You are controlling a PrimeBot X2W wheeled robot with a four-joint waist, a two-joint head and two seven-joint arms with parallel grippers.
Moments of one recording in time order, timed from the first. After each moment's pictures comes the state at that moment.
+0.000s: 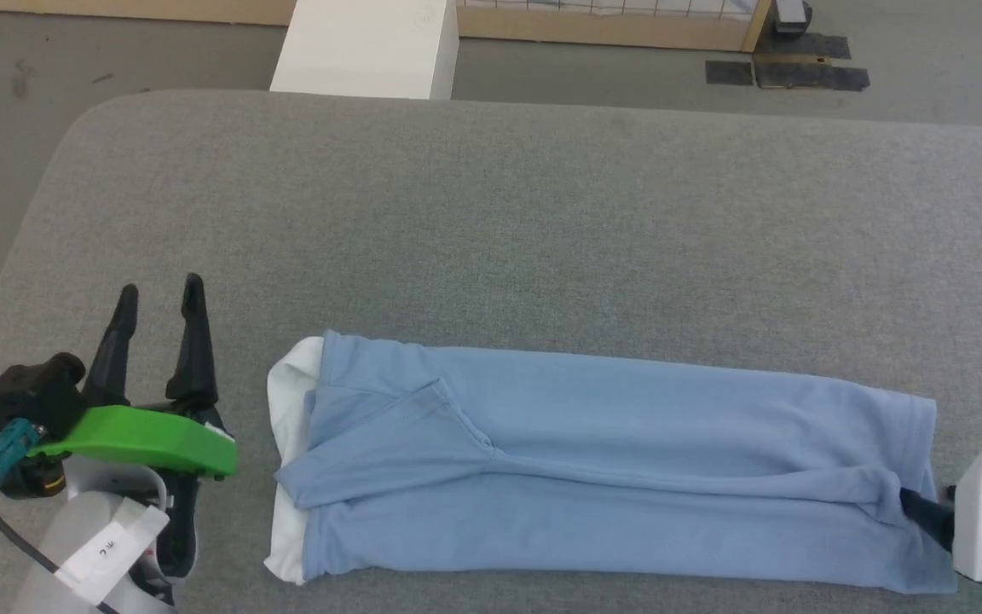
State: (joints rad) left arm -0.22 0.32 -0.11 0.17 -0.58 -0.02 -0.25; right arm -0.08 -0.47 -0.04 0.17 0.57 0.13 0.82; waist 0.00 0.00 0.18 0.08
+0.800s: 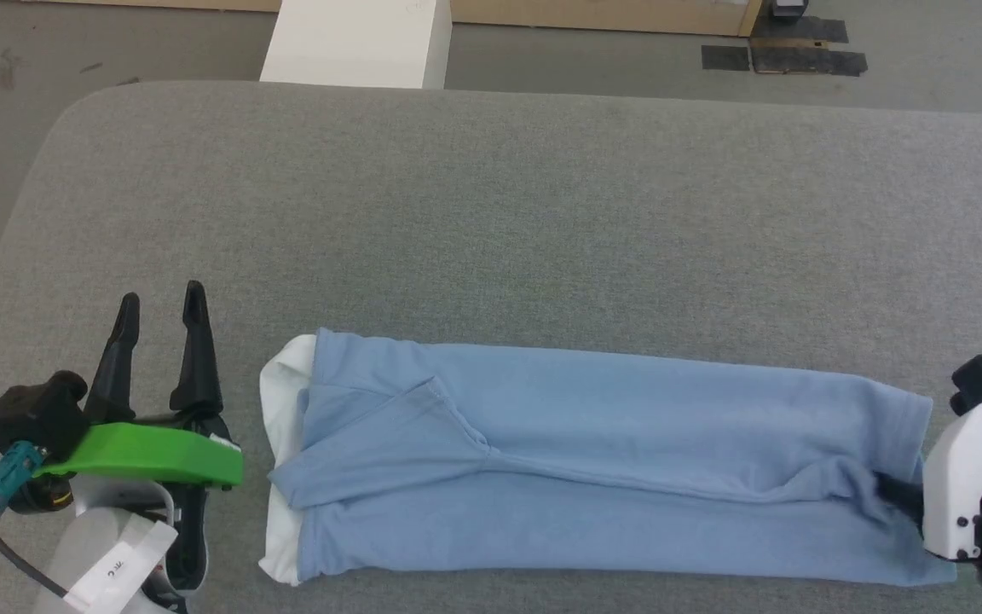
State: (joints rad) left arm -0.18 0.24 -0.03 0.13 -0.51 -0.06 -0.26; right arm -0.17 -0.50 0.11 0.23 0.68 0.13 0.83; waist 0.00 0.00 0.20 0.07
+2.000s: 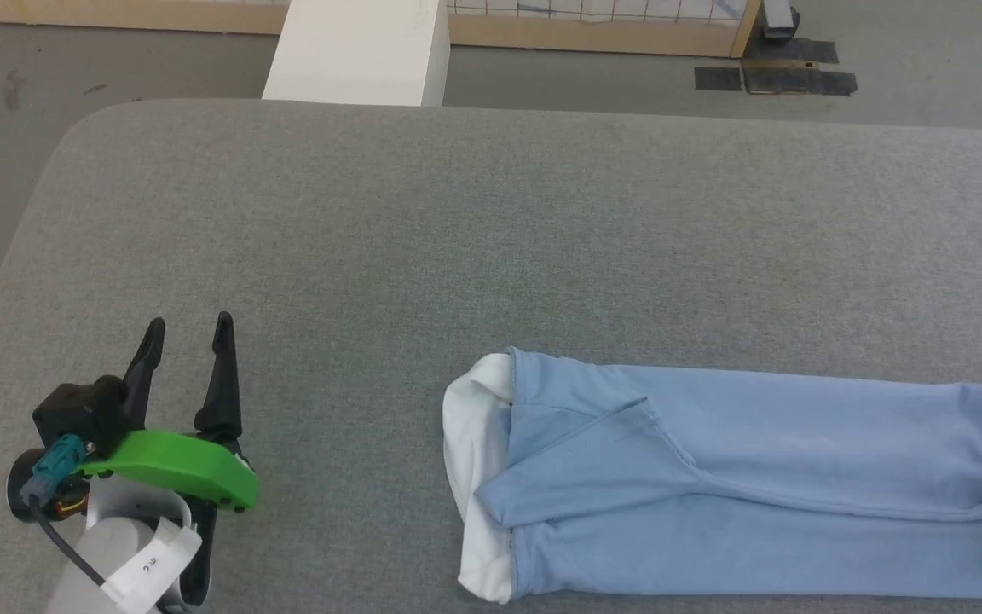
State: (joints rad) left arm -0.17 0.27 -0.08 0.17 -0.41 -0.03 -0.19; right arm -0.17 -0.46 -0.34 0.19 0.28 0.13 1.05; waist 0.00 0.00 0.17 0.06
